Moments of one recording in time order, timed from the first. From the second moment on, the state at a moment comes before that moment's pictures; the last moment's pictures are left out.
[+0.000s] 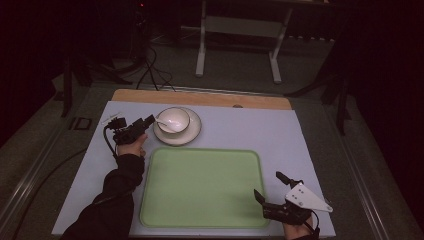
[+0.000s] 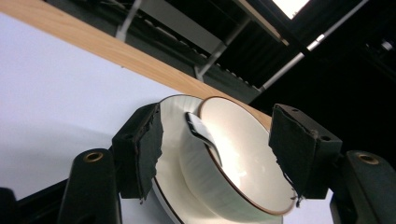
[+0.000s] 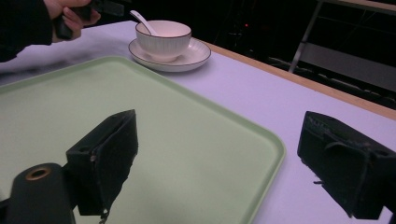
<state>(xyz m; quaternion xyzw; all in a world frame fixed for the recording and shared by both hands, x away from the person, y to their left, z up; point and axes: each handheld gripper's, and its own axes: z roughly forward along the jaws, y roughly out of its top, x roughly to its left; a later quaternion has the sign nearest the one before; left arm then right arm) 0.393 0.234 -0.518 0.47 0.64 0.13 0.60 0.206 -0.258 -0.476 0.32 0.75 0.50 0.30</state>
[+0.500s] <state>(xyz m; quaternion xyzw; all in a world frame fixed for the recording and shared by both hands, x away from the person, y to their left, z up) 0.405 0.224 -0.540 0.42 0.66 0.09 0.62 0.208 -0.259 -0.477 0.32 0.75 0.50 0.29</state>
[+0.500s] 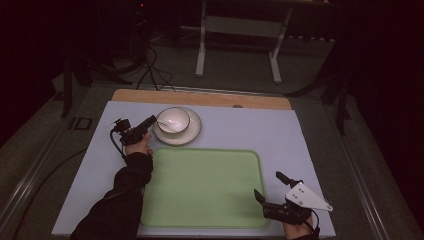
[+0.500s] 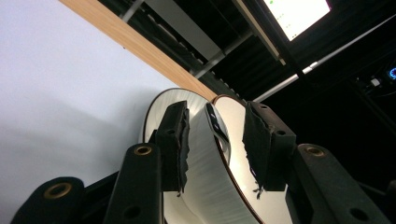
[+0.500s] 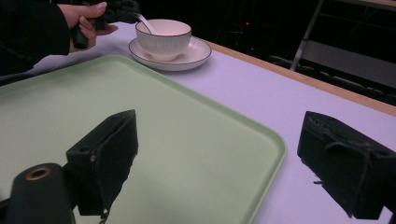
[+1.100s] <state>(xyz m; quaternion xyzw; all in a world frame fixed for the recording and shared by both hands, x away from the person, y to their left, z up) 0.411 0.219 -0.543 0.39 0.65 0.05 0.65 0.209 -0.258 -0.477 0.32 0.75 0.50 0.29</state>
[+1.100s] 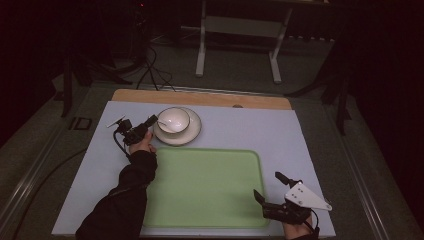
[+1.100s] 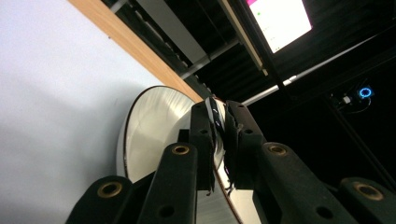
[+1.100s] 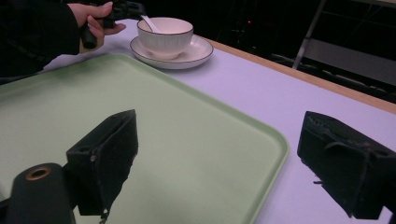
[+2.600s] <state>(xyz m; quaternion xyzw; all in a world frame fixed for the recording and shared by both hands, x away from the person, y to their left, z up) 0.366 0.233 -0.400 0.54 0.54 0.09 0.64 0.208 -0.259 -0.477 0.32 0.75 0.50 0.29</state>
